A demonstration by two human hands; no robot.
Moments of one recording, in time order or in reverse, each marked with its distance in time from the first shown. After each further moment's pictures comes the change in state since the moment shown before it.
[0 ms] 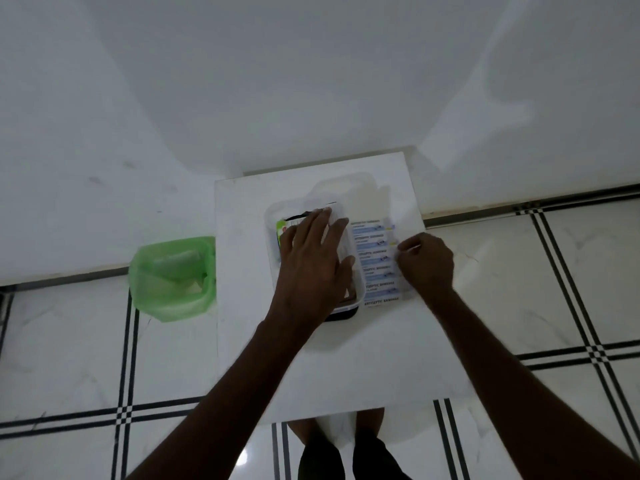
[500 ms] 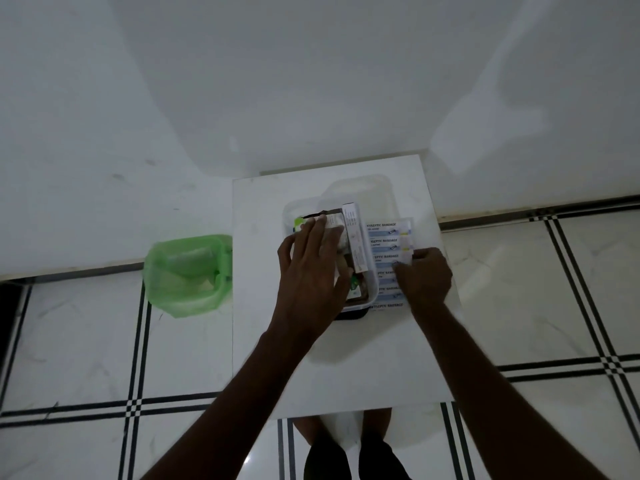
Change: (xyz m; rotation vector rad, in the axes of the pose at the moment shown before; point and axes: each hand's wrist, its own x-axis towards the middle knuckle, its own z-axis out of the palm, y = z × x) left_hand -0.022 -0.020 0.003 0.047 0.101 -0.023; right_hand -0.034 -0.022 0.018 0.157 0.044 0.200
